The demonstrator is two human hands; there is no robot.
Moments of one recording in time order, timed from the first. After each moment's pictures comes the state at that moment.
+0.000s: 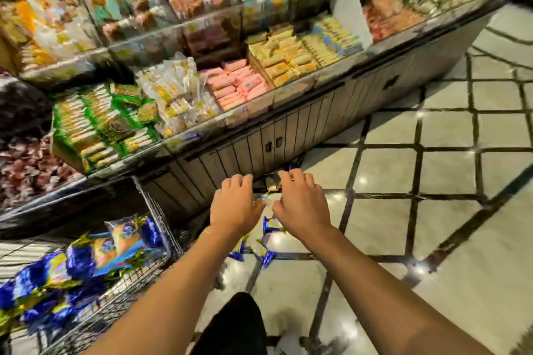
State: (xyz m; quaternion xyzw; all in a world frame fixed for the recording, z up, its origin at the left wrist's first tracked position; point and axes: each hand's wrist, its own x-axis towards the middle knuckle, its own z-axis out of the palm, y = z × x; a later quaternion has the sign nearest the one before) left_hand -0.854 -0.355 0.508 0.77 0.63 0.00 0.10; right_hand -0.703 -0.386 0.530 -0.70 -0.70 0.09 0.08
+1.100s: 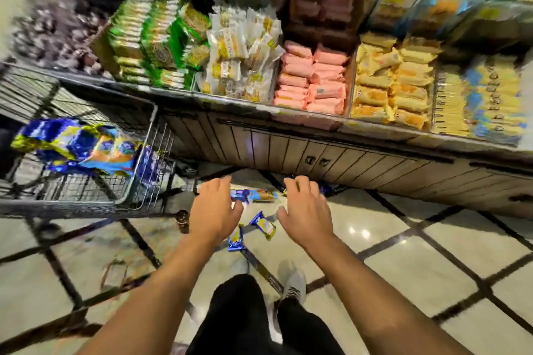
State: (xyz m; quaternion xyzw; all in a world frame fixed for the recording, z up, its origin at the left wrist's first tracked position) left_hand -0.769 -0.245 0.451 0.43 0.87 0.08 0.21; right_hand -0.602 -0.141 0.457 -0.44 -0.88 0.16 -0.05
